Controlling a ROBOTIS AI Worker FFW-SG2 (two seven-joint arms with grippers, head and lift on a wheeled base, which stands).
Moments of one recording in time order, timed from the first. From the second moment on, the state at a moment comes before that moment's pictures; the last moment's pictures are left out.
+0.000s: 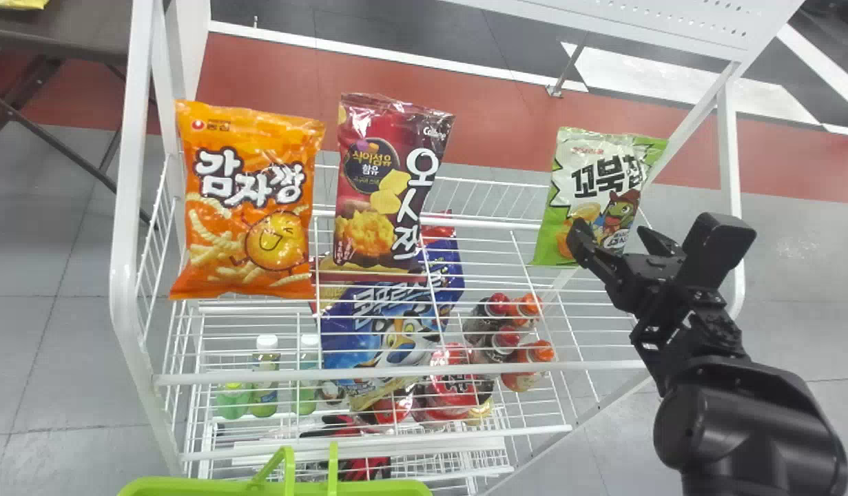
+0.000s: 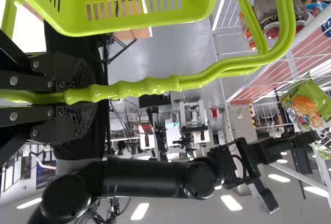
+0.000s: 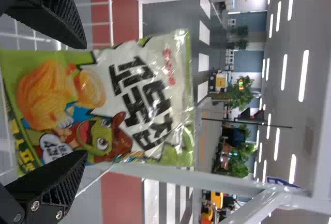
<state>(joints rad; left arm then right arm) 0.69 0.03 -0.03 -2.32 0.43 1.49 -0.91 0.20 -0.13 -0.46 -1.87 -0.10 0.38 0.23</state>
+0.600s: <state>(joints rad) 0.69 0.03 -0.03 -2.32 0.41 1.49 -0.91 0.07 -0.16 -0.44 -1.74 -0.04 0.38 0.23</state>
